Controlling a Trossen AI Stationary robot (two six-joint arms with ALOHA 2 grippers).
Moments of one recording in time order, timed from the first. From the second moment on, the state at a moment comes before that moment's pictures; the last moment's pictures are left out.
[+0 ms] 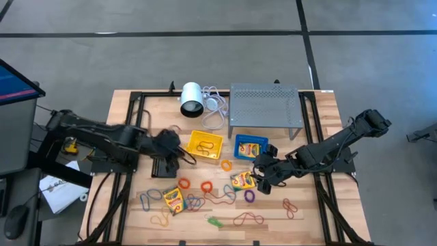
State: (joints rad) left arm -0.24 1.05 0.92 -0.70 -0.31 -0.59; right arm 0.47 1.35 0.99 -0.59 0.44 0.59
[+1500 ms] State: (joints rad) left arm -0.26 1.28 0.89 -1.06 -0.18 -0.66; right arm 0.47 1.35 0.99 -0.56 0.44 0.59
